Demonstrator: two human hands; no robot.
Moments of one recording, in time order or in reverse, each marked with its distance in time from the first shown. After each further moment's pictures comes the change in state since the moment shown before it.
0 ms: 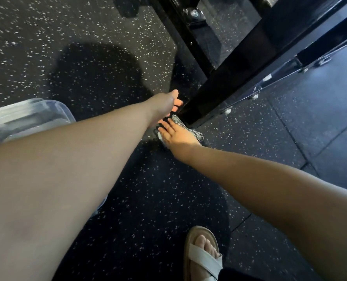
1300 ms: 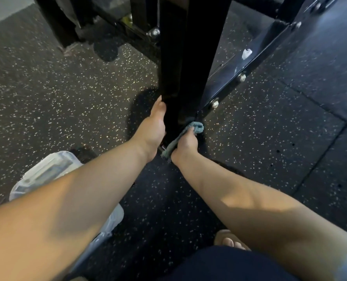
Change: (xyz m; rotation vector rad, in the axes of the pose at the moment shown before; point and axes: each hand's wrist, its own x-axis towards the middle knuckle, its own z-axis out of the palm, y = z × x) left_hand -0.034 0.007 0.053 -0.161 0.147 0.244; right_hand -0.004 0.001 0.005 -2.282 -0.291 -0.742
